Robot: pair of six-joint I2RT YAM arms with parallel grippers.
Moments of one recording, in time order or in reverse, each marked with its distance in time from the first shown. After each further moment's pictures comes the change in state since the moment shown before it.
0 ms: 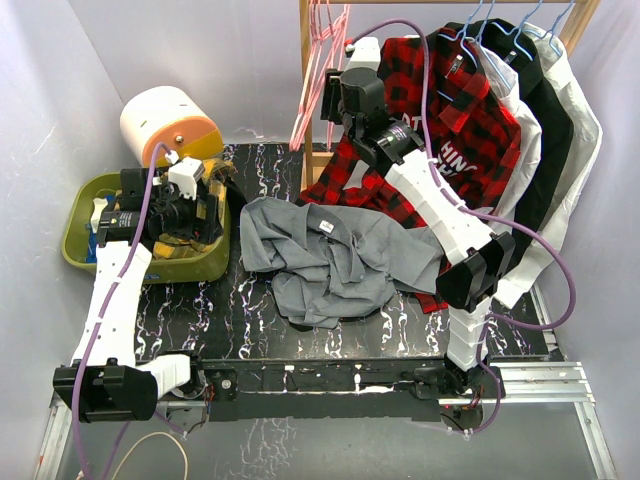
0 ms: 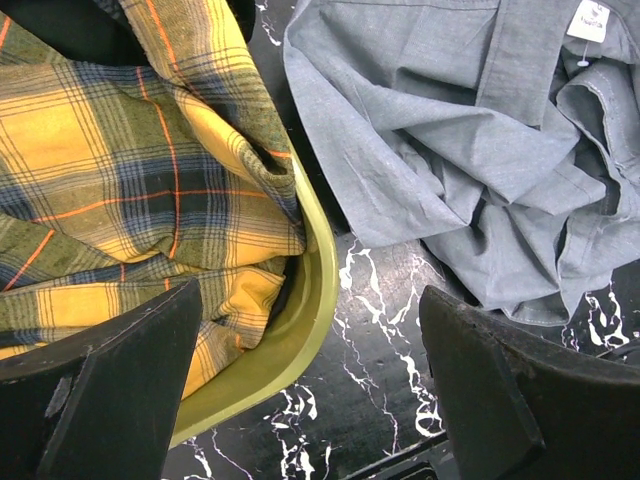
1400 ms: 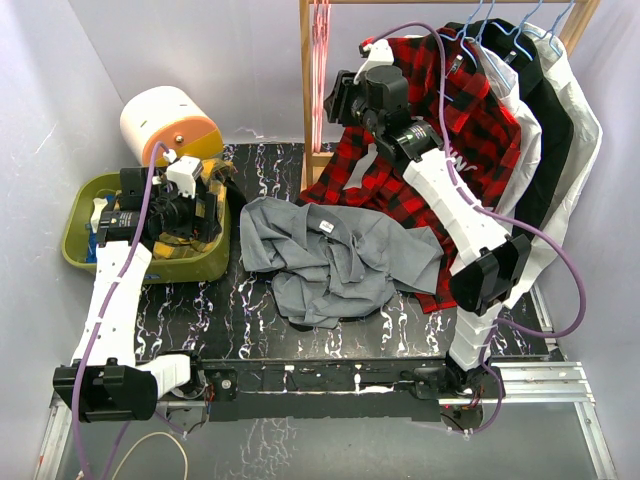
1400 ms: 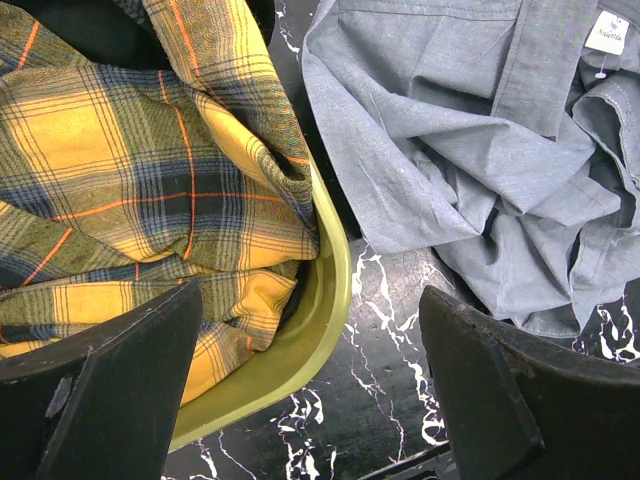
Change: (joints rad) left arm 0.000 0.001 0.002 0.011 -0.024 -0.008; right arm -0.098 -0.071 -0.122 0.052 -0.359 0.101
